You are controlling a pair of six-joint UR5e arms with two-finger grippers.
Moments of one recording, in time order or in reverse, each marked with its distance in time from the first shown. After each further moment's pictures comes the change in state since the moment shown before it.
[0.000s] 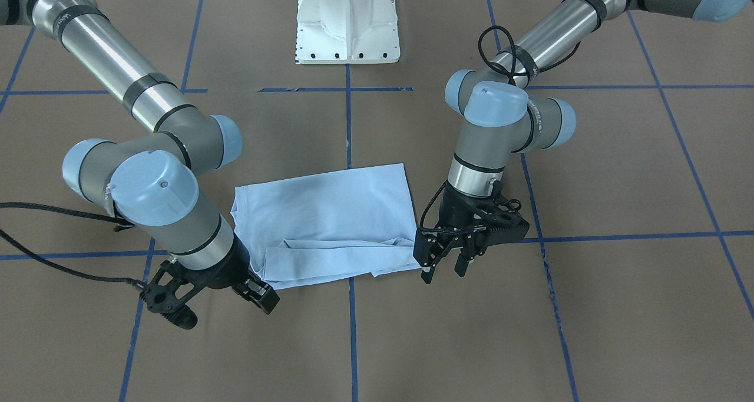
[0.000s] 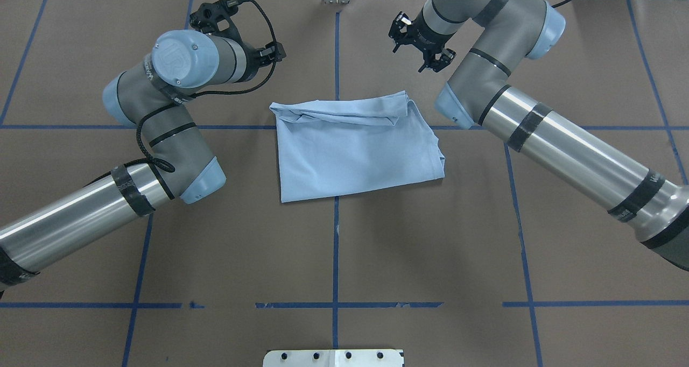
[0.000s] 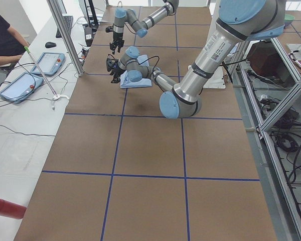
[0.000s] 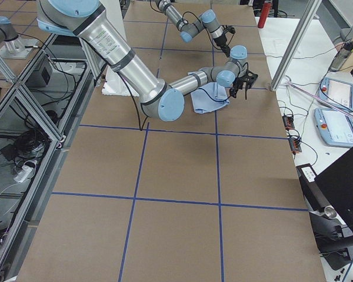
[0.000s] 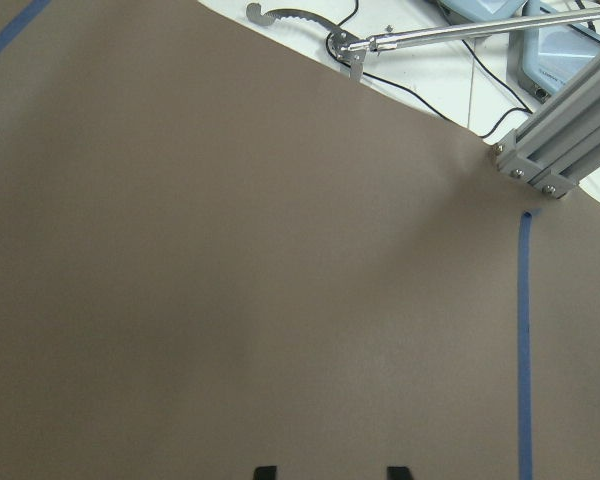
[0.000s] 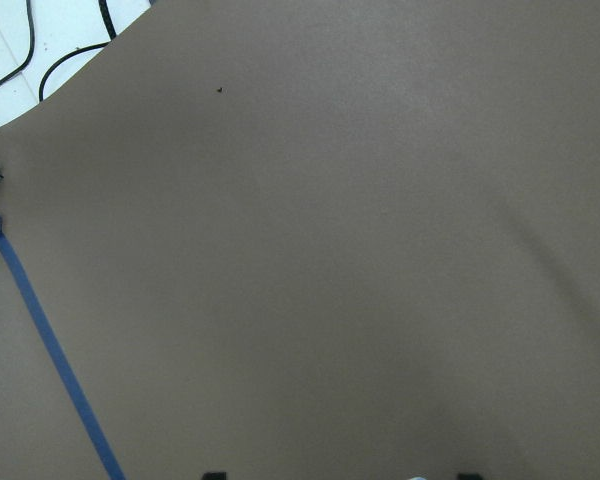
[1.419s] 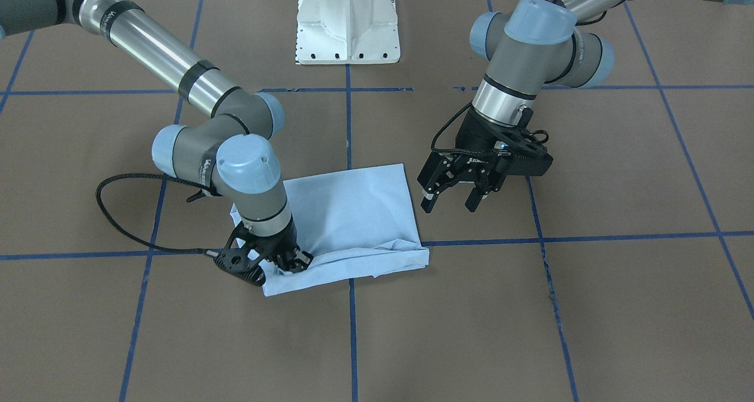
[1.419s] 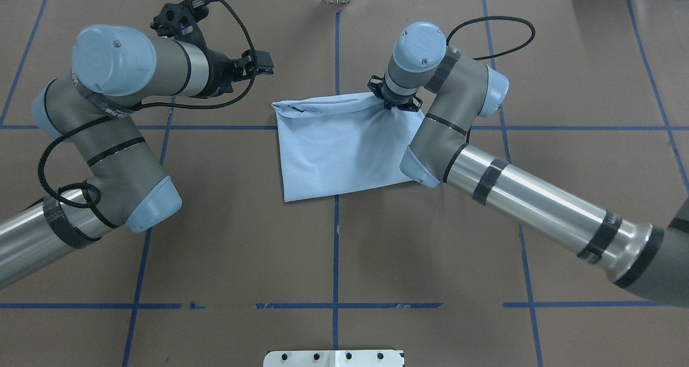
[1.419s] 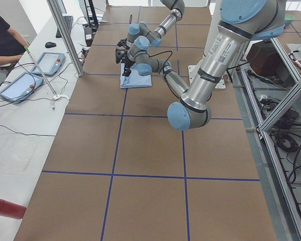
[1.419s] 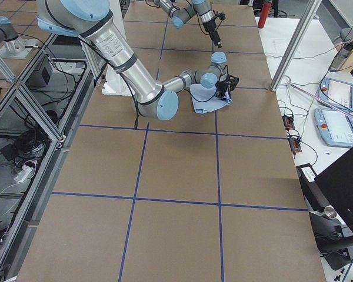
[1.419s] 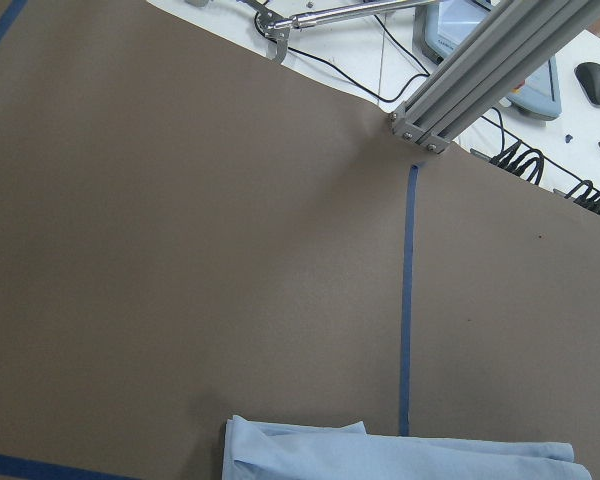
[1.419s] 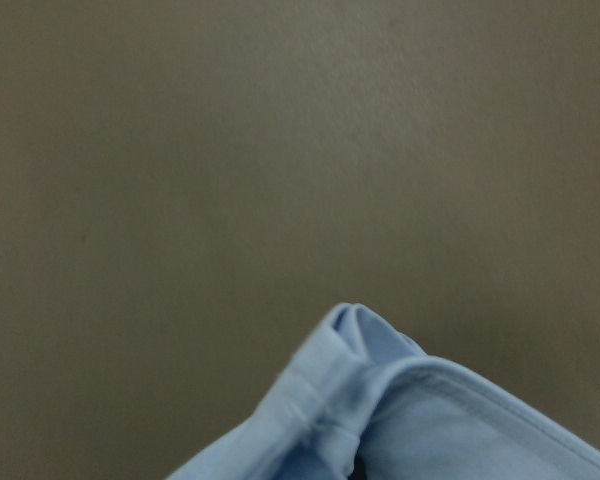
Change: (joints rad) left arm -0.002 0.148 -0.310 0.105 -0.132 -0.007; right arm -0.151 0.060 -0.140 0.001 -0.228 -0.050
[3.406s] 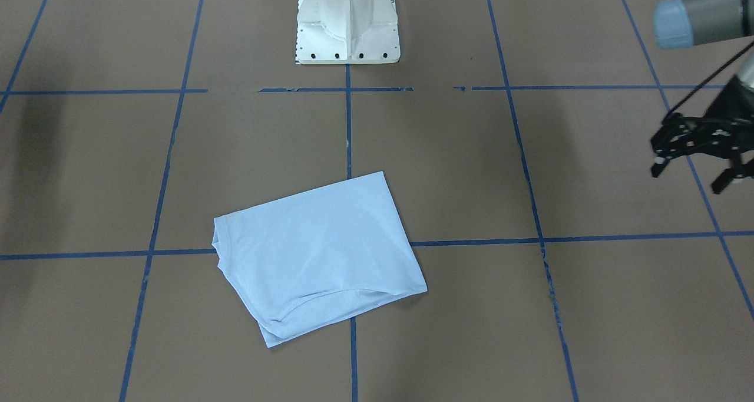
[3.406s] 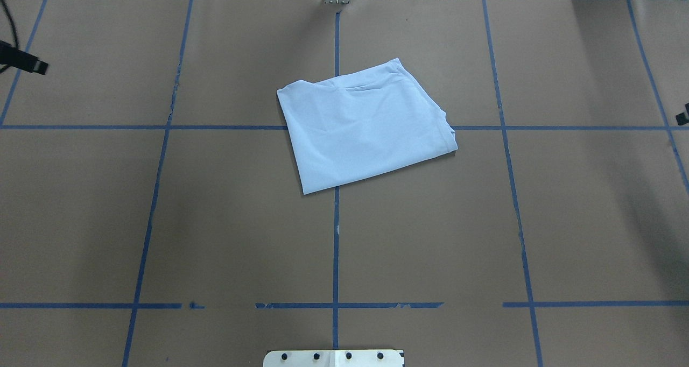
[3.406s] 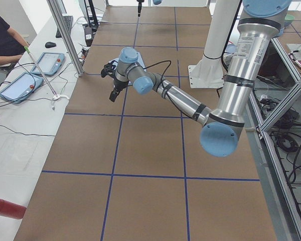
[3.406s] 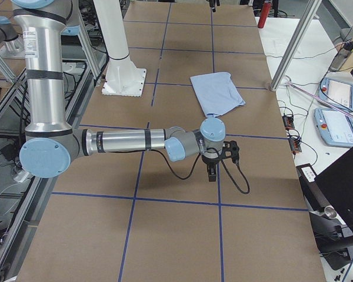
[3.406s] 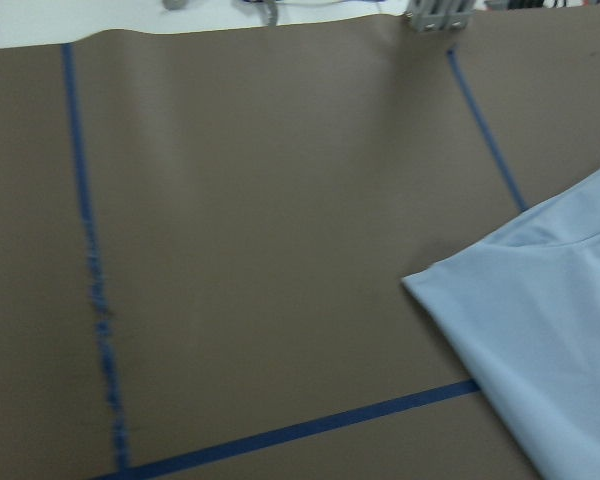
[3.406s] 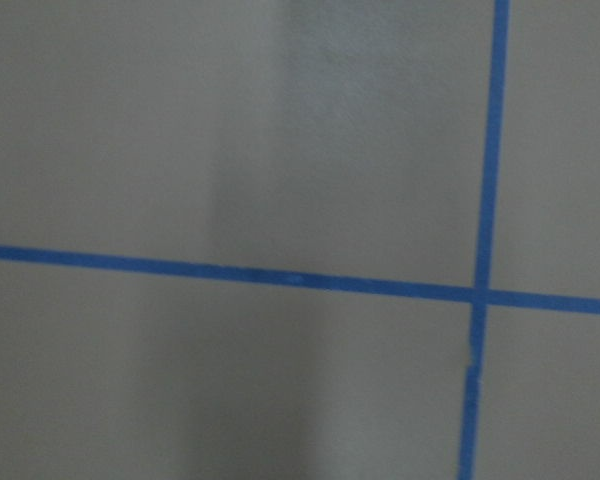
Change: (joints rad) left arm -0.561 0.410 -0.132 0.258 -0.502 1.198; right arm 0.663 -0.898 0.635 -0.254 0.496 -1.347
